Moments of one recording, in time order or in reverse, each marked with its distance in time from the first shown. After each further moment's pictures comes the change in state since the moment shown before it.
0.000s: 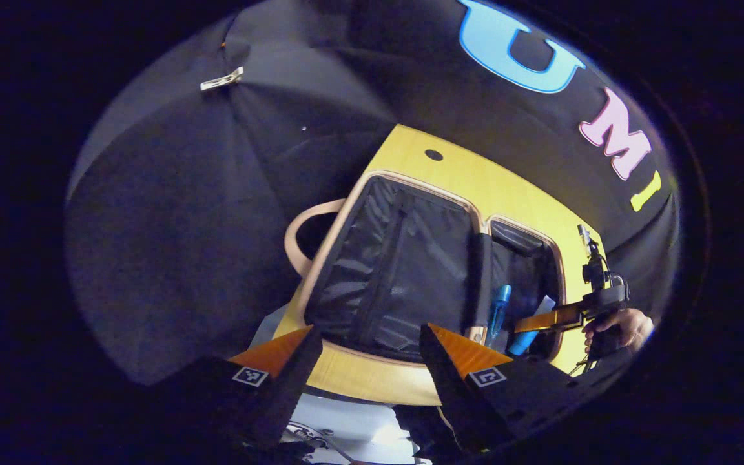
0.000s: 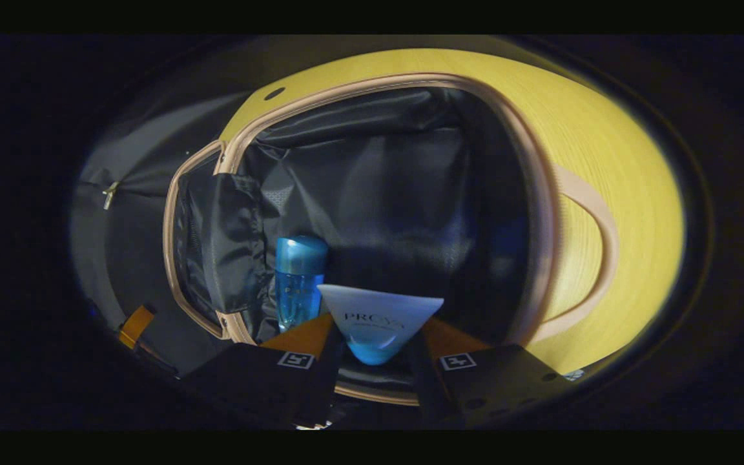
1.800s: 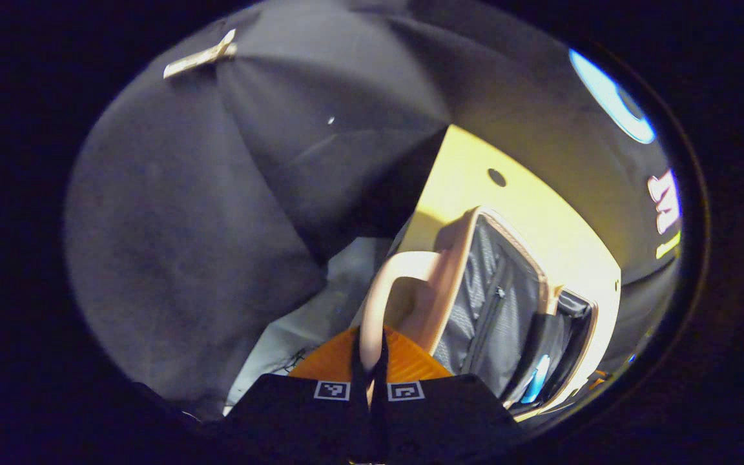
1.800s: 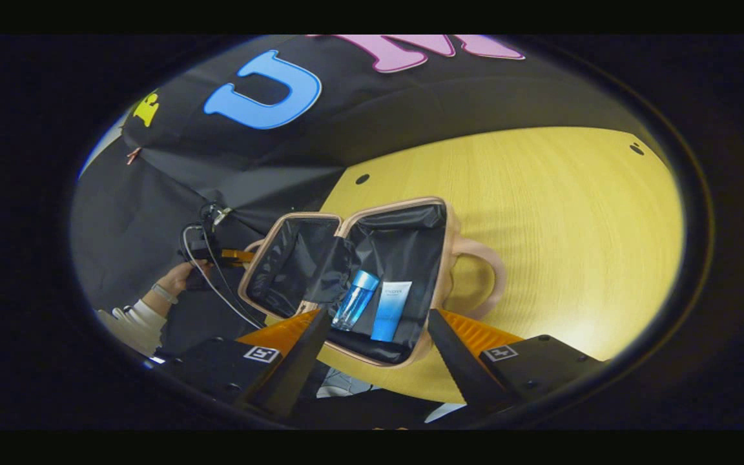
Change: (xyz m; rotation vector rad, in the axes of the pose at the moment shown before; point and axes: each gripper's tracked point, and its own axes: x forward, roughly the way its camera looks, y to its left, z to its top) left arm 0.123 0.015 0.146 0.002 0.056 0.023; right arm -0.175 -0.035 0.001 -0.138 -0.531 0.366
